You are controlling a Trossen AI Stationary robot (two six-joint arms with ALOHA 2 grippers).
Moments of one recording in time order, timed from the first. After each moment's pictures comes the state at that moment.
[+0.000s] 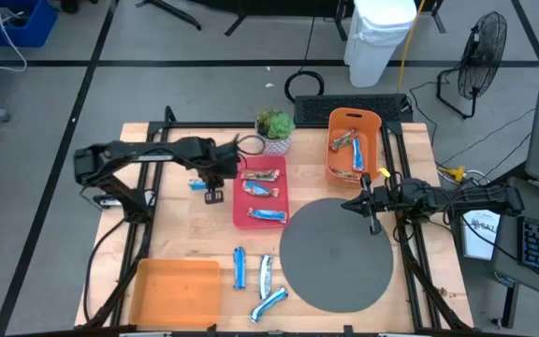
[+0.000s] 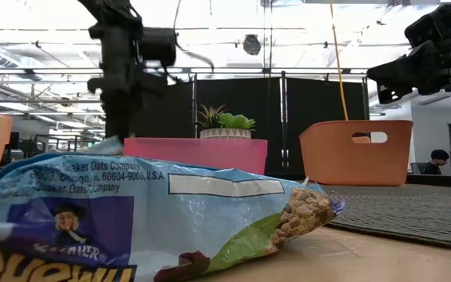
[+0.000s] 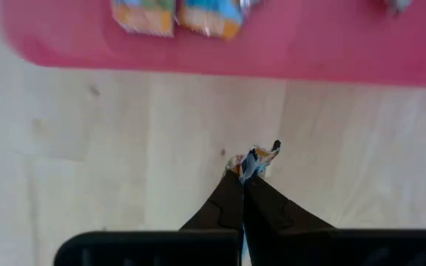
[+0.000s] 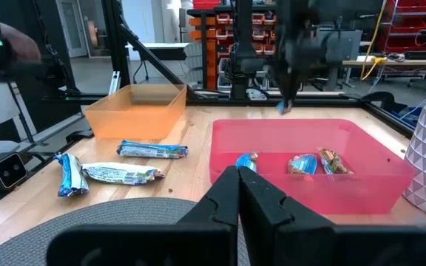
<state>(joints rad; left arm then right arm) 0.34 1.54 1.06 -0.95 0.03 0.22 0.01 0.20 0.01 0.13 -0.08 0.01</state>
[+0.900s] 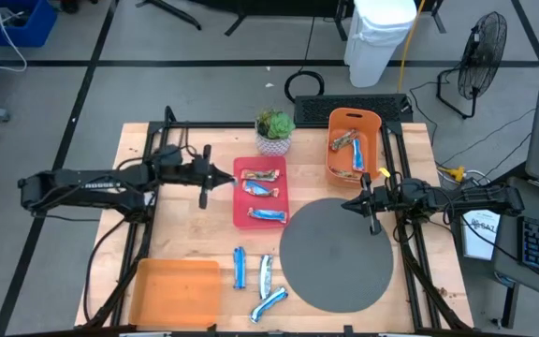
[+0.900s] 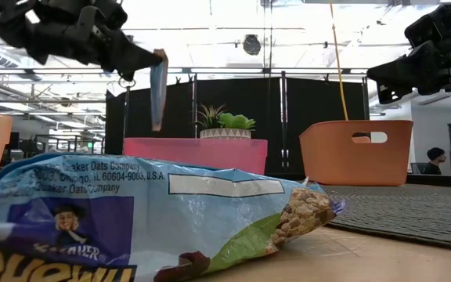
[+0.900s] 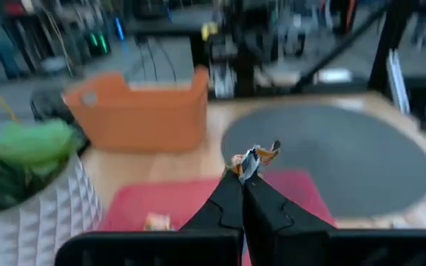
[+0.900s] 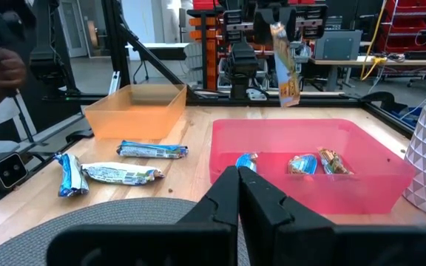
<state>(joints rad) 0.31 0.92 0.42 0.32 0.31 0.13 0.01 0.20 0.01 0.13 -0.08 0.01</state>
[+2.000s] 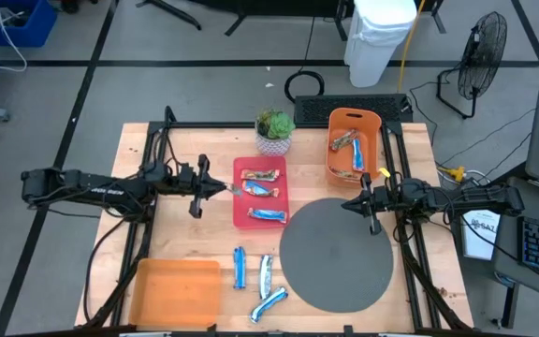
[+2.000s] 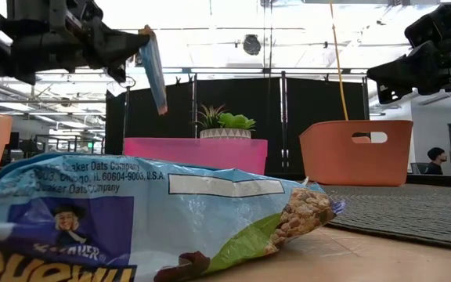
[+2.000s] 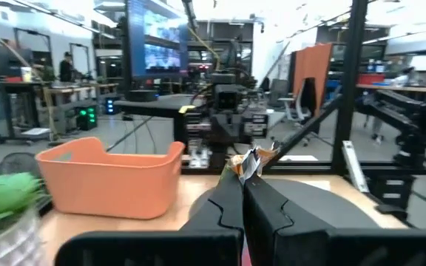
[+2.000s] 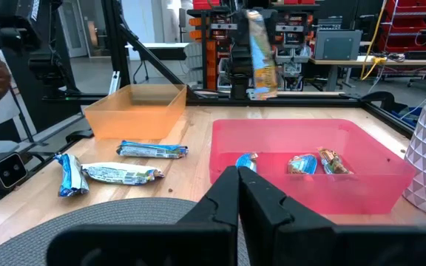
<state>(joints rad) 0.21 0.96 0.17 0.94 0.29 -0.05 0.01 0.20 0.01 0.13 -0.08 0.01</state>
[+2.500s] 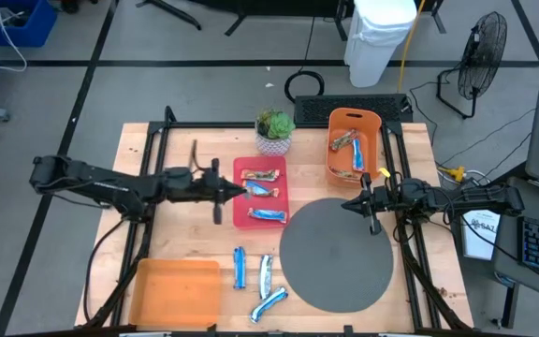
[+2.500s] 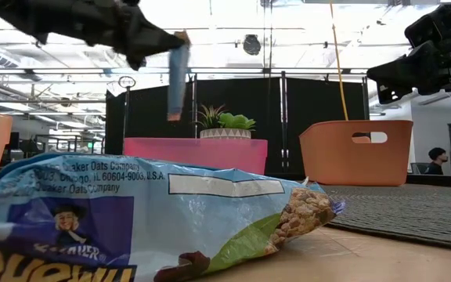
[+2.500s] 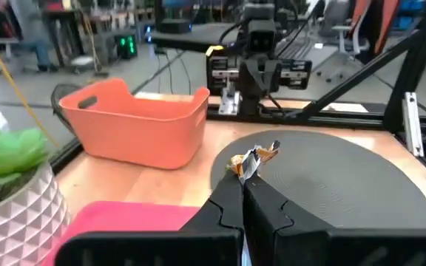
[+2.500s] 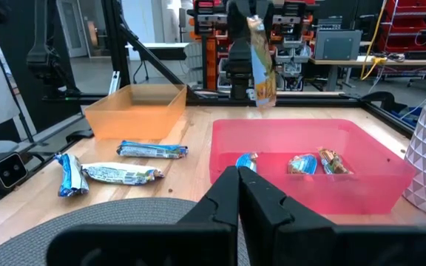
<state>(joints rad) -0.02 1.08 0.49 0.45 -0.11 -0.04 0.01 0.20 0.01 0.13 -0.08 0.01</state>
